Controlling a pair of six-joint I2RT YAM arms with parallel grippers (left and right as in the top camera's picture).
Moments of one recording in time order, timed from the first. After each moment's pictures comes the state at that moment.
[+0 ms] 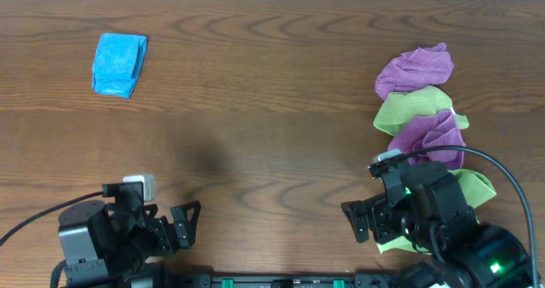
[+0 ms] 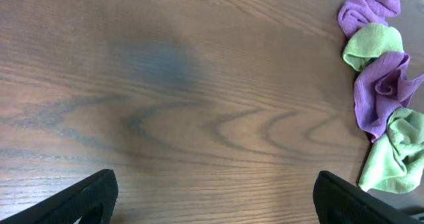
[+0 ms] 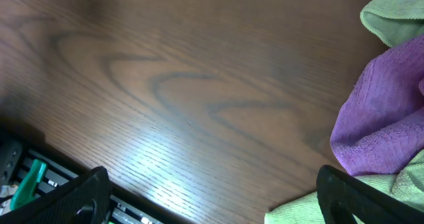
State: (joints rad) left arm 0.17 0.44 0.80 -1.25 0.49 -0.12; right arm 0.51 0.74 0.94 -1.17 -0.09 0.21
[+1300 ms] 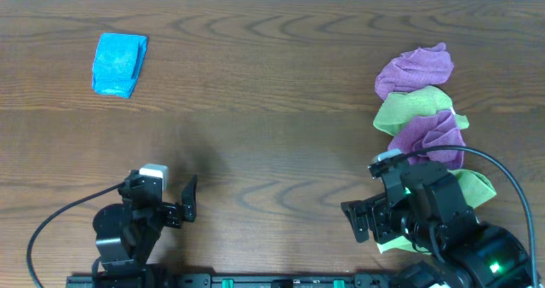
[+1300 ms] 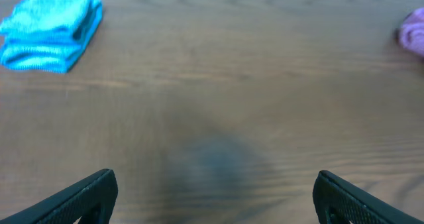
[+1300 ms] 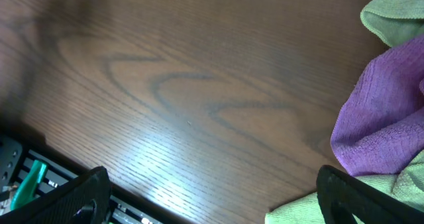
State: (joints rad) left arm 0.09 0.17 0.24 -0.55 0.31 0.04; right arm 0.51 0.74 0.94 -1.17 -0.09 0.21
